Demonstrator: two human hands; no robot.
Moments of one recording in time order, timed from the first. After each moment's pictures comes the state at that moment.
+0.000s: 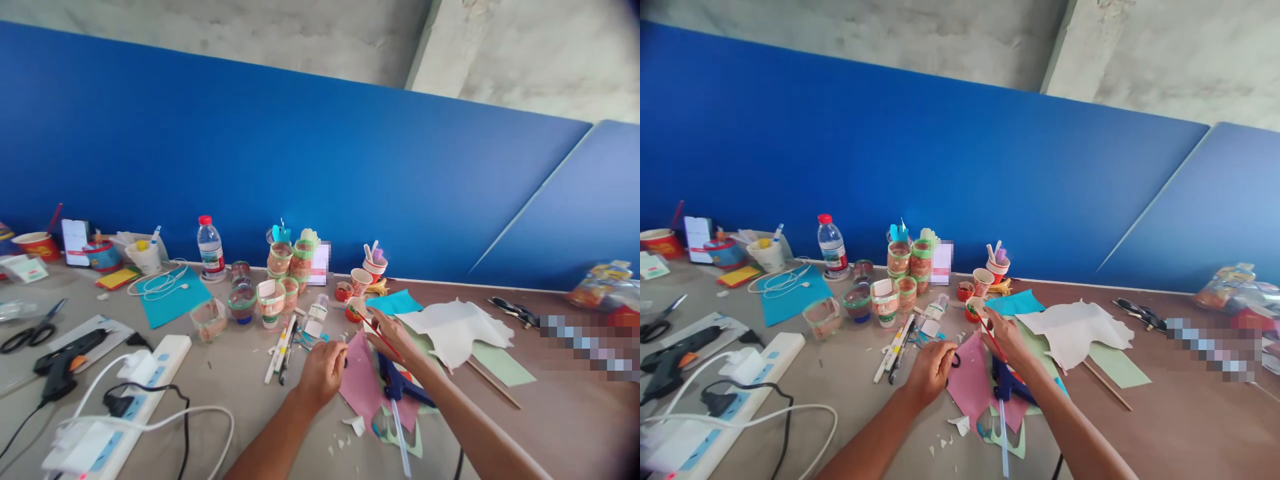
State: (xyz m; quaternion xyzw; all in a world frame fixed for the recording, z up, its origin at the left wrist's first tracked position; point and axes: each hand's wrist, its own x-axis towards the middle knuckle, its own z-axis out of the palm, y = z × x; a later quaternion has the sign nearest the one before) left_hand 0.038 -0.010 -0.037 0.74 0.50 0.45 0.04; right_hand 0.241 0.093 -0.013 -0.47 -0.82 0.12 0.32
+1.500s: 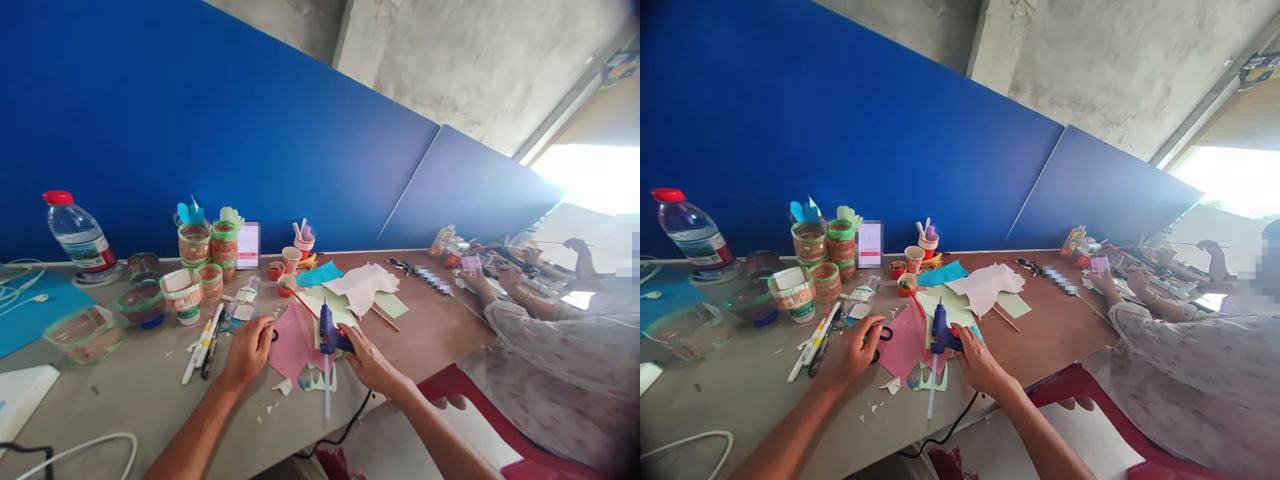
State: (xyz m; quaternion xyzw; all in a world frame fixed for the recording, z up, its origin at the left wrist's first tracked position) left_hand 0.034 -0.014 -0.004 0.72 0.51 0.44 0.16; right_hand 0.333 -0.033 -0.005 -0.53 -0.82 0.13 0.19
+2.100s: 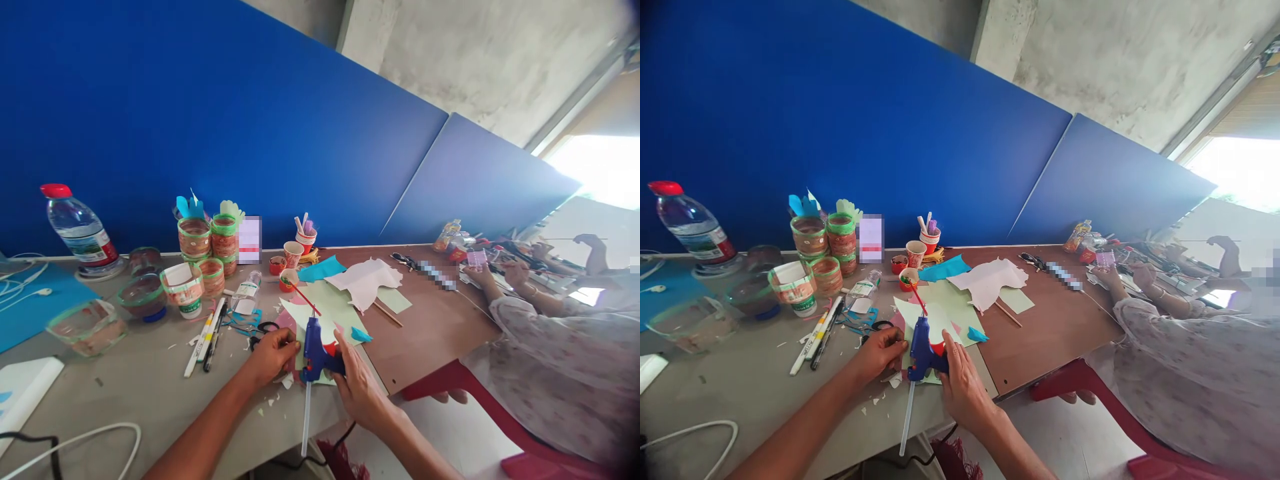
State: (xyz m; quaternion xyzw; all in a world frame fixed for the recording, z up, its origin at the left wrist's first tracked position) left_hand 0.076 -0.018 -0.023 0.55 0.43 0.39 0.60; right_hand 0.298 -0.080 -0.032 -0.50 -0.82 0.08 0.25
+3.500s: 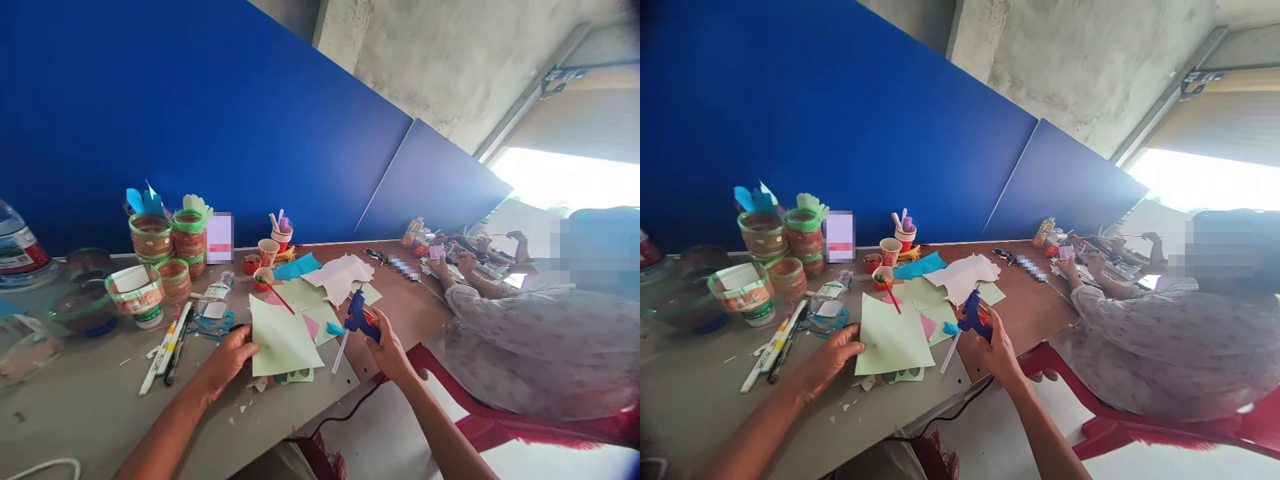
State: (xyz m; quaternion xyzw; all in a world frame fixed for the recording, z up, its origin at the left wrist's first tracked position) left_hand 0.058 -0.021 0.010 0.49 0.41 0.37 0.68; right_hand 0.417 -0.050 -0.019 -0.69 -0.63 0.09 0.35
